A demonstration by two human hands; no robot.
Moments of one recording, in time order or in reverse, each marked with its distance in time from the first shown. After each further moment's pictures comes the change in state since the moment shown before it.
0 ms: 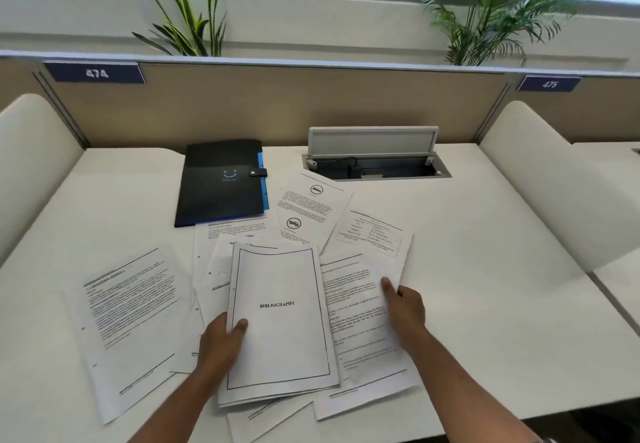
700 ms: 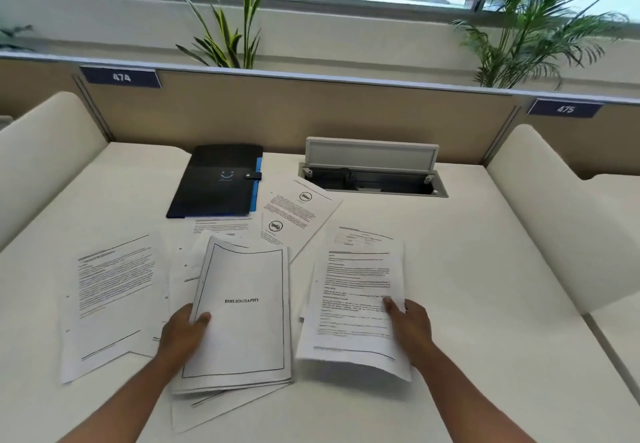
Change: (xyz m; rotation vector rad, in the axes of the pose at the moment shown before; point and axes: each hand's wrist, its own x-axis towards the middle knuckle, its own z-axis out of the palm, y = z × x) left_hand -0.028 0.022 0.020 0.125 0.153 -0.100; right_hand 0.062 0.022 -0.094 -0.092 -0.199 -0.132
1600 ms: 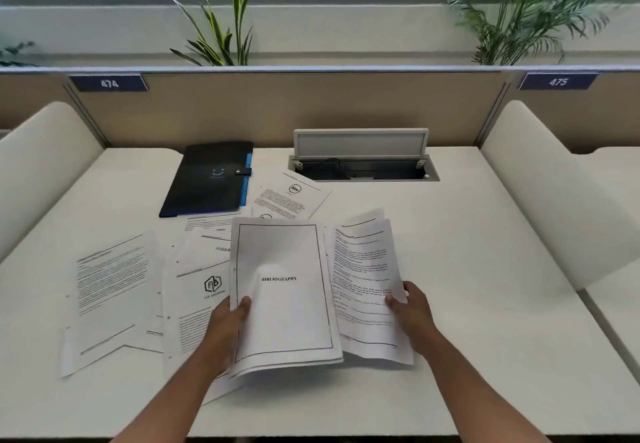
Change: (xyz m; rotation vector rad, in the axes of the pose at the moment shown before) left_hand -0.055 0.053 0.073 -0.684 -0.240 -0.052; right_hand 0.011 0.023 -0.030 0.181 -0.109 -0.036
